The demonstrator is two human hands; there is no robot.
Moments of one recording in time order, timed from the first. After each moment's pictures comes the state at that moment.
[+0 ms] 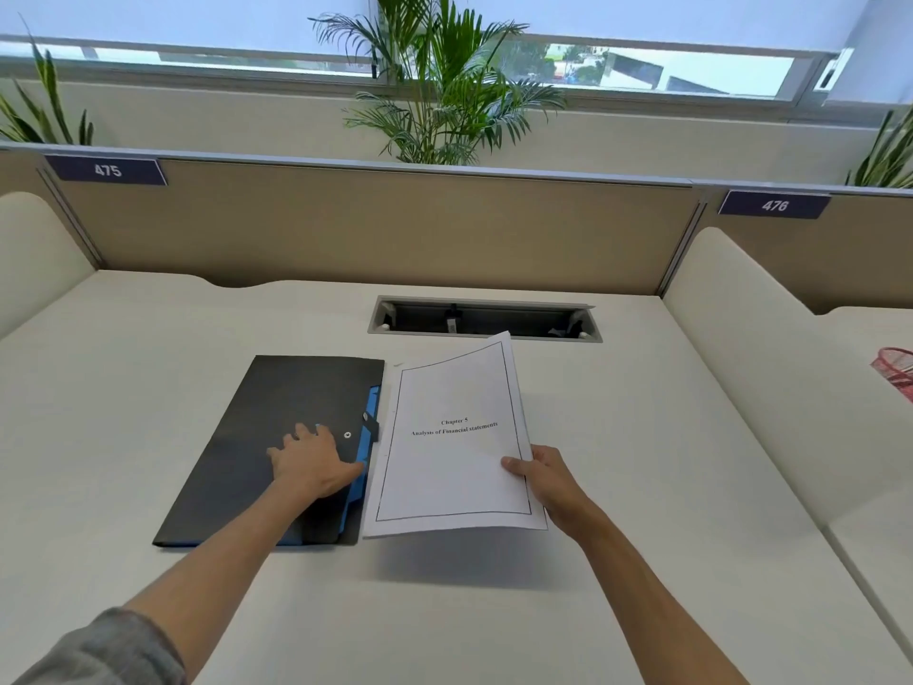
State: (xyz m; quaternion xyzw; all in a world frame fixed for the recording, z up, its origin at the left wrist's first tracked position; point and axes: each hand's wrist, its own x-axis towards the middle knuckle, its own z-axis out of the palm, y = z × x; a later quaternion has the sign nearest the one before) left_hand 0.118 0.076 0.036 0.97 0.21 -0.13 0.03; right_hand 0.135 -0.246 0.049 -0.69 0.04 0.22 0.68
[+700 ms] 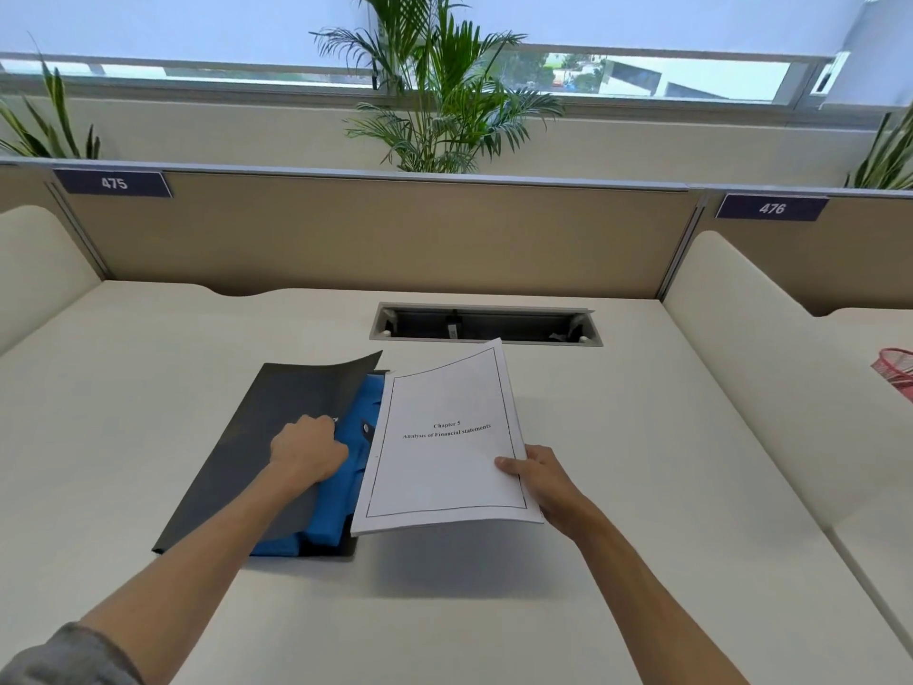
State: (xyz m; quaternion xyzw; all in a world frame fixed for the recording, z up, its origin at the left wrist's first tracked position) left_hand 0.115 0.074 0.084 0.98 0.18 -0.06 0.08; right_hand 0.133 -0.238 0.061 -0.68 0.04 0.23 0.69
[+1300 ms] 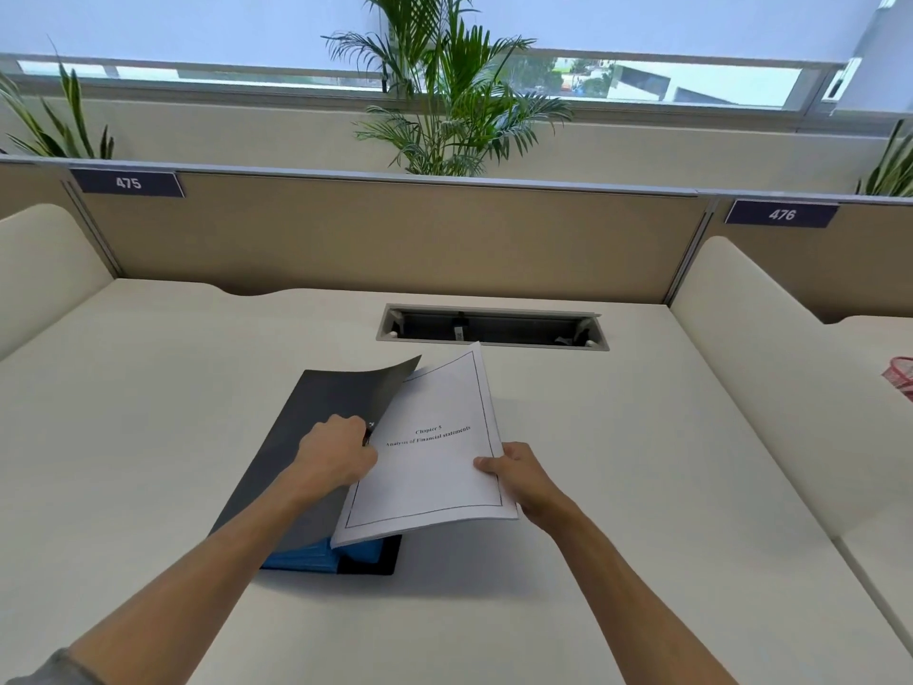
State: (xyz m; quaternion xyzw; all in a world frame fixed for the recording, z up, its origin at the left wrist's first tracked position) left_hand 0.106 0.046 0.102 0.99 0.11 -0.07 0.10; right_hand 0.134 -0.205 0.065 -0.72 0.02 0.24 0.65
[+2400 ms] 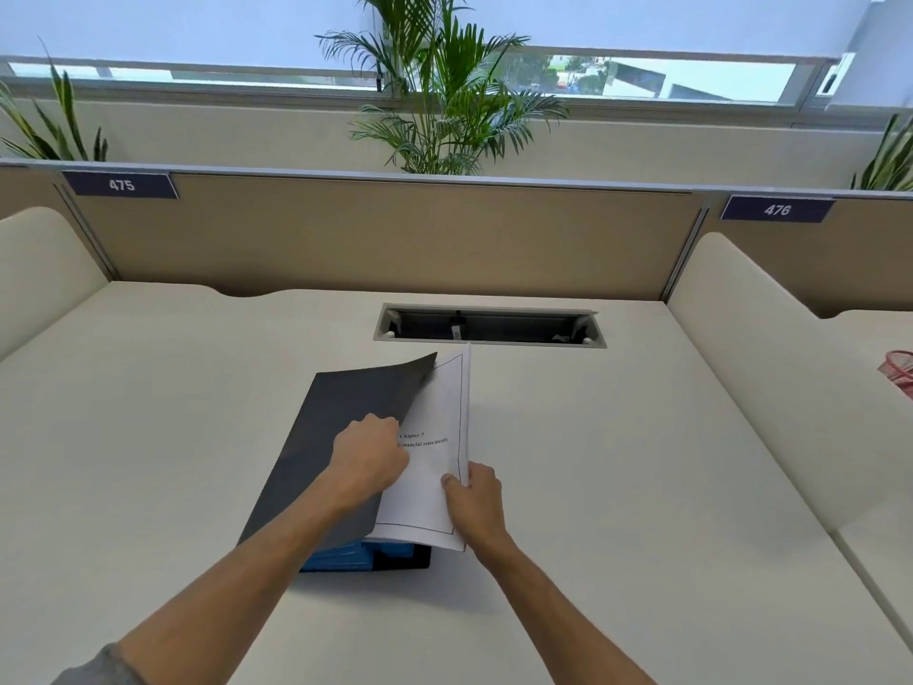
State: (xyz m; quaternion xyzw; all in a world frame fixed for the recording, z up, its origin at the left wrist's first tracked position) left_hand 0.106 -0.001 0.112 0.99 0.09 -0.04 0.07; right_hand 0.092 -0.148 0.047 -0.81 0.06 0.09 0.58
